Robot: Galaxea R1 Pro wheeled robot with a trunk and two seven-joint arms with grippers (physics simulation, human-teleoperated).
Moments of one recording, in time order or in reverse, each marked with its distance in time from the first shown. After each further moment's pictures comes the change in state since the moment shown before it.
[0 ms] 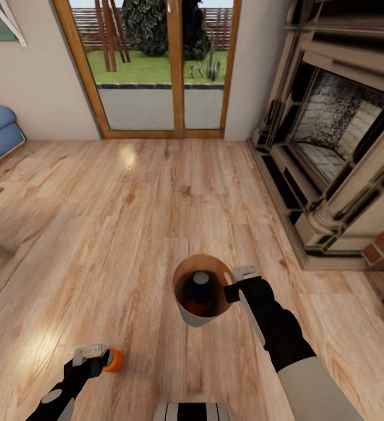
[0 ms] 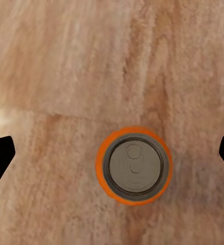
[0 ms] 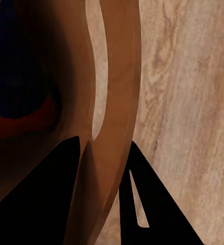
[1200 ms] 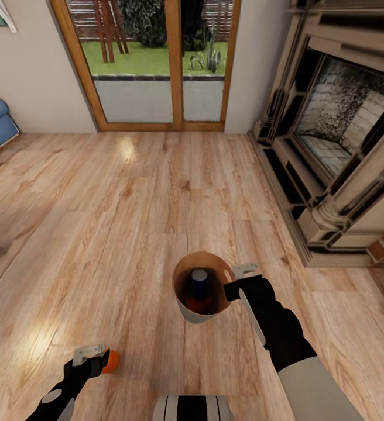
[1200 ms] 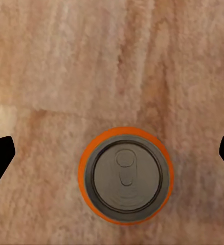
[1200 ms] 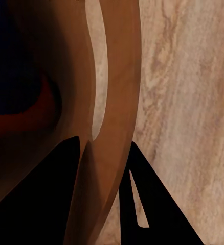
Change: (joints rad) left arm 0.000 0.000 0.000 0.000 0.000 0.000 0.000; right arm 0.000 0.000 0.000 -0.022 0.006 0.000 -0.001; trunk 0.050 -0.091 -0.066
